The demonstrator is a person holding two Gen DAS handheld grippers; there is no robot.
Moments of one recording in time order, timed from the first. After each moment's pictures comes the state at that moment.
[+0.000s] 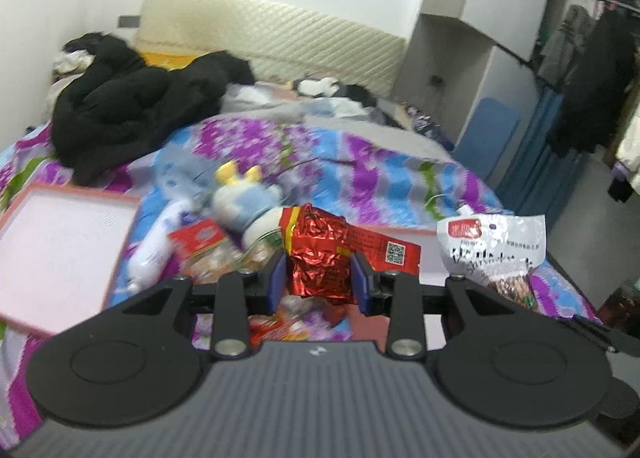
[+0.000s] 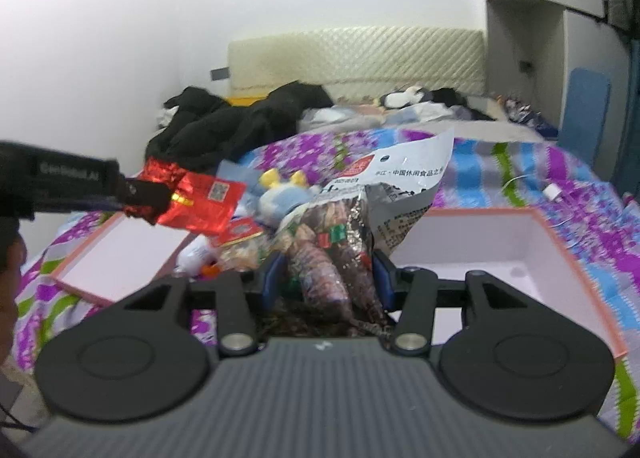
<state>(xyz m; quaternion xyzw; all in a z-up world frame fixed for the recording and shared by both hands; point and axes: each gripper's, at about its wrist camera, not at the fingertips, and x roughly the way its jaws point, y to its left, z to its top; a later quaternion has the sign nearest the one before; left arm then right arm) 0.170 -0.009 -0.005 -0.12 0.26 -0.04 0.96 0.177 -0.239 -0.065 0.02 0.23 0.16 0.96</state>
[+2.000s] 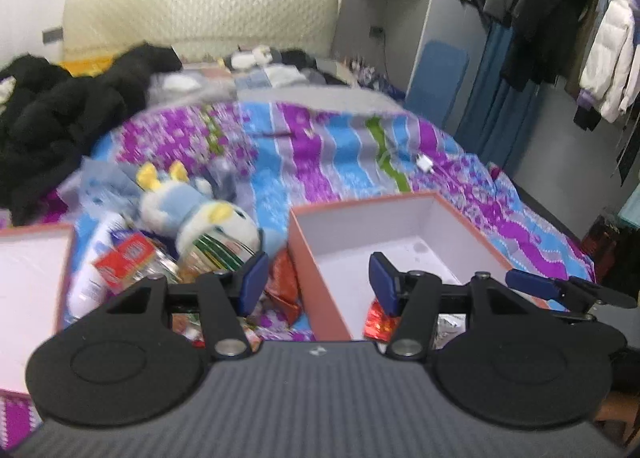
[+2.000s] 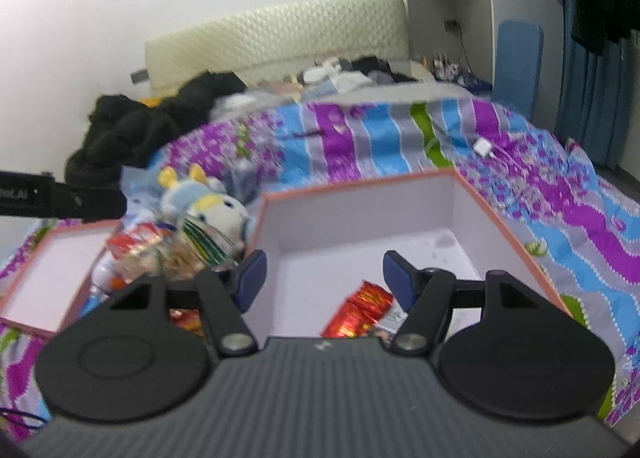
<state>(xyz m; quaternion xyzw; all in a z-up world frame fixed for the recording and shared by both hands) 0.242 -0.066 -0.016 -0.04 0.30 -0.12 0.94 0.222 -0.302 -0.090 0.06 0.26 0.07 0.96</state>
